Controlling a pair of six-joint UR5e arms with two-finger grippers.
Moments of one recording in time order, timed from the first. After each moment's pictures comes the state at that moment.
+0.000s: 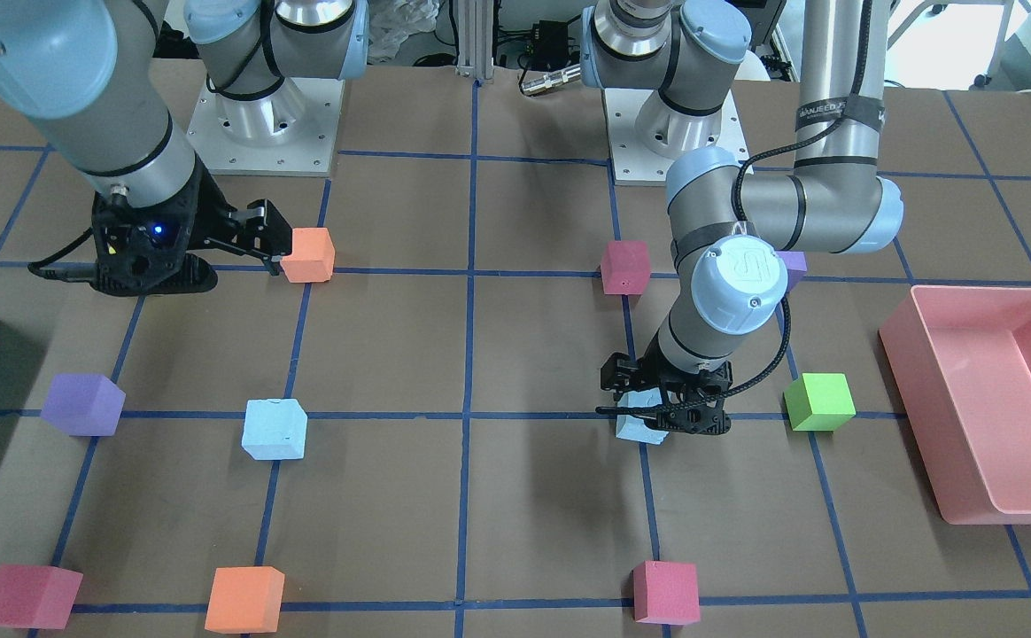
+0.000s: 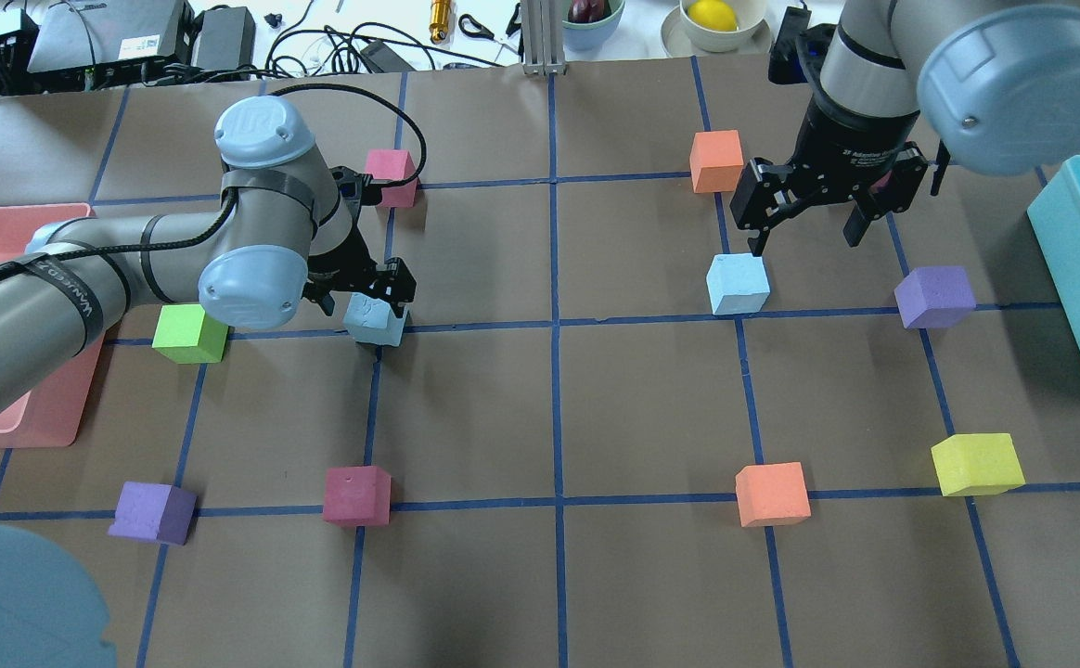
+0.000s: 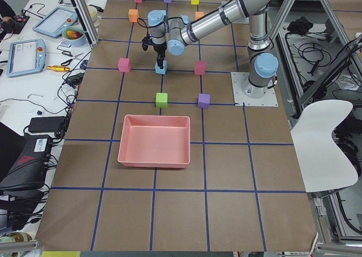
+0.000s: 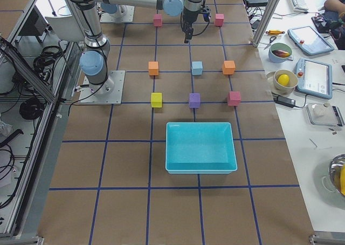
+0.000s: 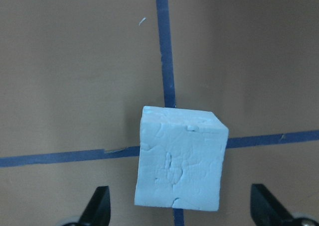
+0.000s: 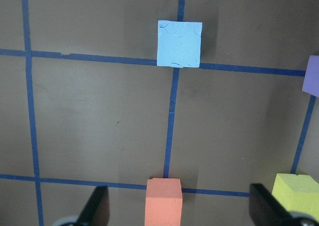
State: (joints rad) left arm -1.58 -1.95 -1.85 -0.97 1.57 0.08; right arm 1.56 -1.44 1.60 -1.59 -1.56 -0.10
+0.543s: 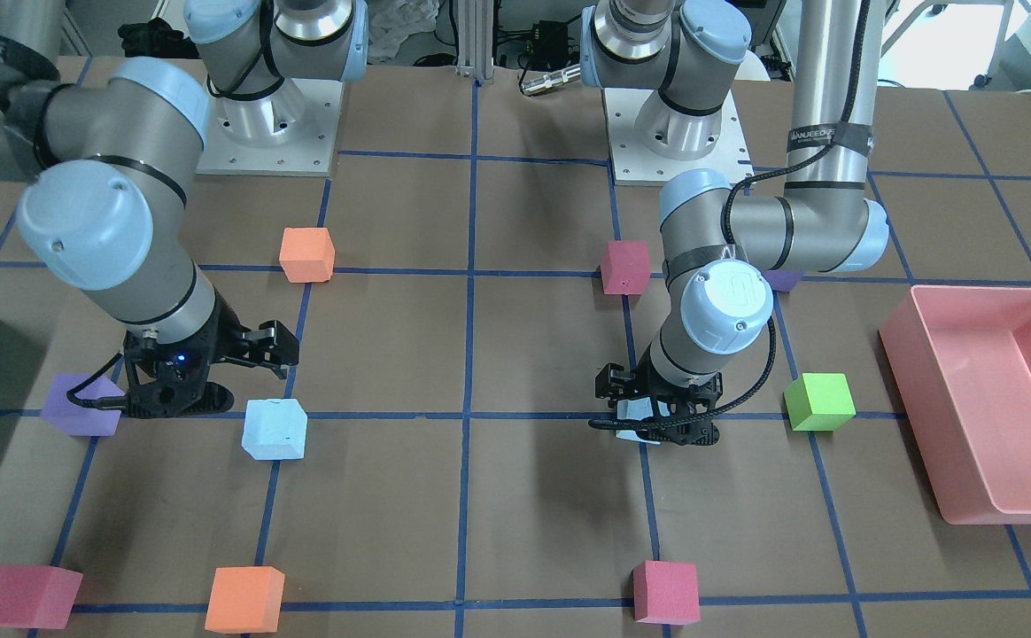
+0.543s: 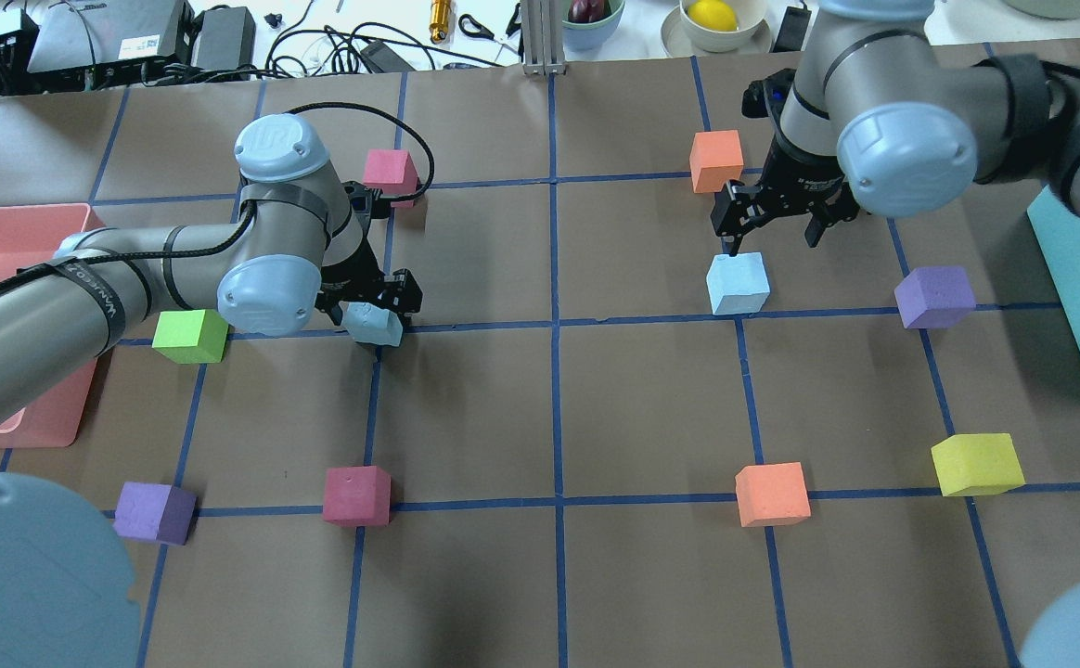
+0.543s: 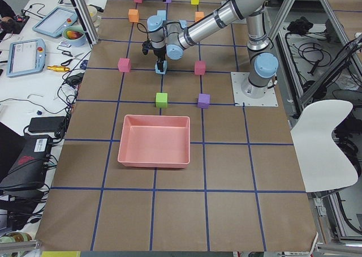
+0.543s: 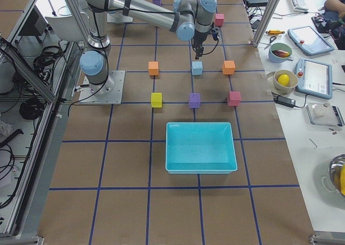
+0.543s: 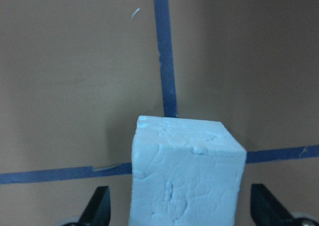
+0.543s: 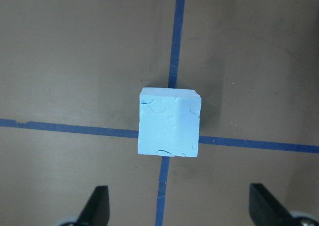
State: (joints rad) left arm -1.58 -1.99 -1.85 -0.96 1.57 0.08; right arm 1.54 -1.27 1.71 -1.97 -1.56 -0.12
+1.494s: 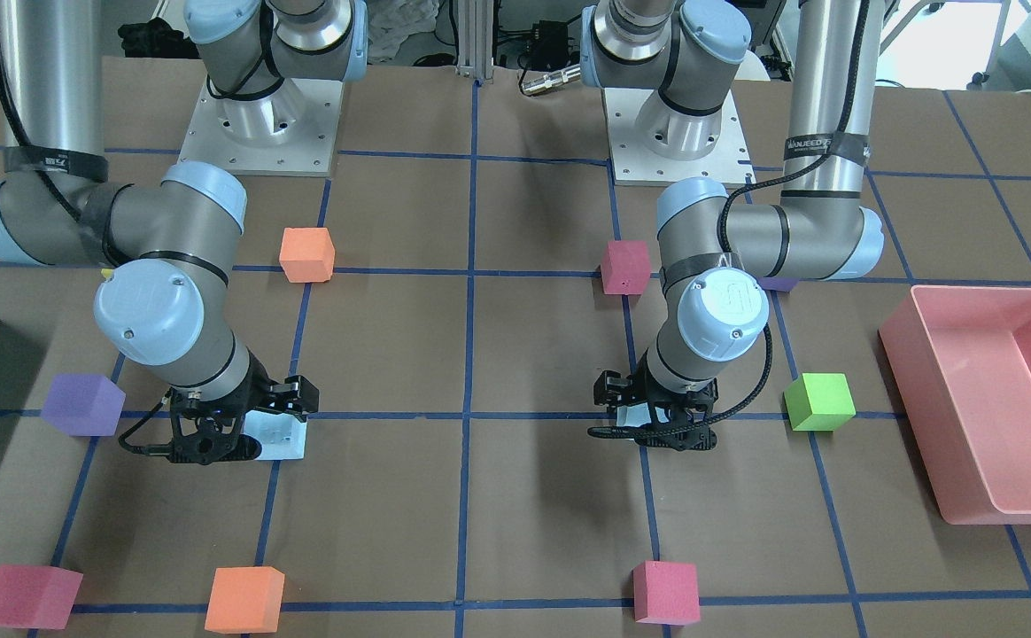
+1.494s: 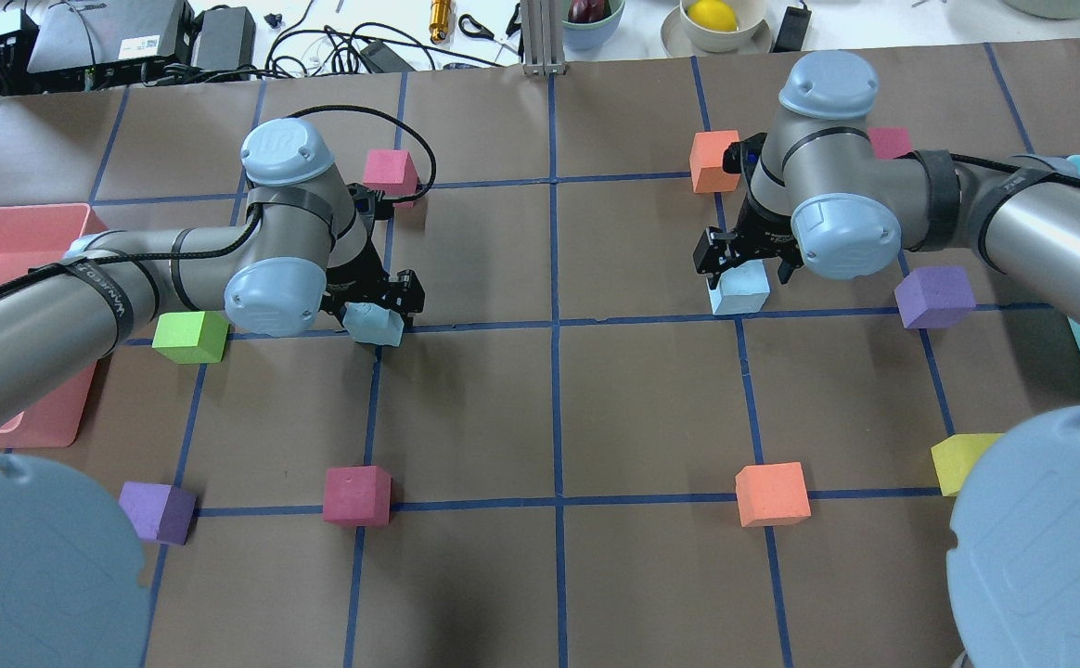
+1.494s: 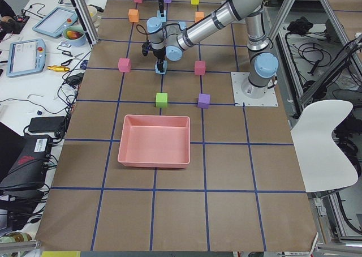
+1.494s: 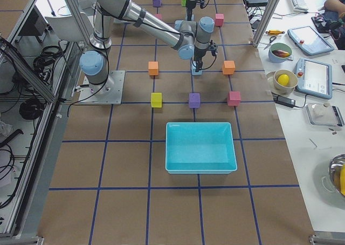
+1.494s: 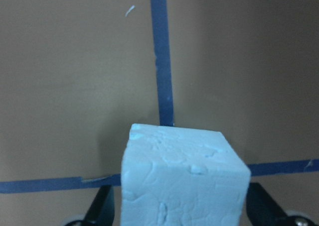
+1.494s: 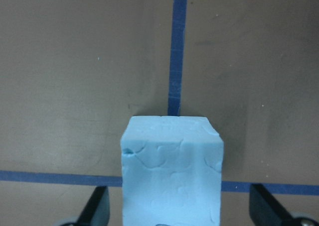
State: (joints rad) left arm -1.58 -2.00 -1.85 -0.94 1.57 0.06; right arm 1.54 -1.15 1.77 -2.13 -1.56 -0.08
